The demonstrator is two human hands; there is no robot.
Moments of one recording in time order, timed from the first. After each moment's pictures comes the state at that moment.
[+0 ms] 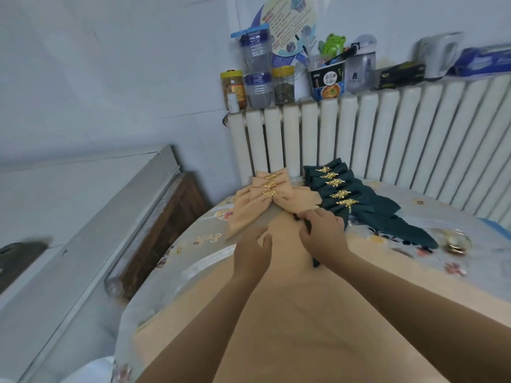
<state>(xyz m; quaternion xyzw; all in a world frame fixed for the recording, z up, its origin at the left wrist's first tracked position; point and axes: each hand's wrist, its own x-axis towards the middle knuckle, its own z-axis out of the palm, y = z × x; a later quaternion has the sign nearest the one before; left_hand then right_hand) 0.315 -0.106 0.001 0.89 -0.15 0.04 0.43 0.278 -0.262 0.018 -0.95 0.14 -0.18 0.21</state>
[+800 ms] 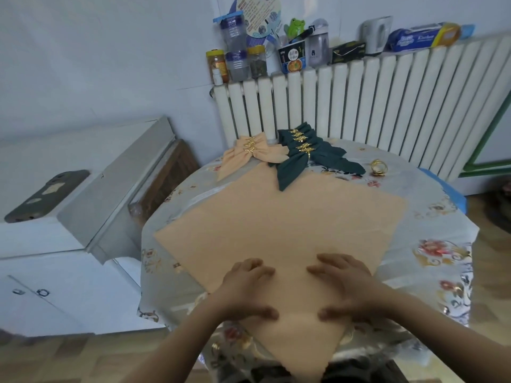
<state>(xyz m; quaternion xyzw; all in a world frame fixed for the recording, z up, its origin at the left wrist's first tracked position) 0.045 -0.002 -0.016 0.91 -0.35 -0.19 0.10 -0.056 -0.244 -0.037 -0.98 -0.02 0.10 0.19</state>
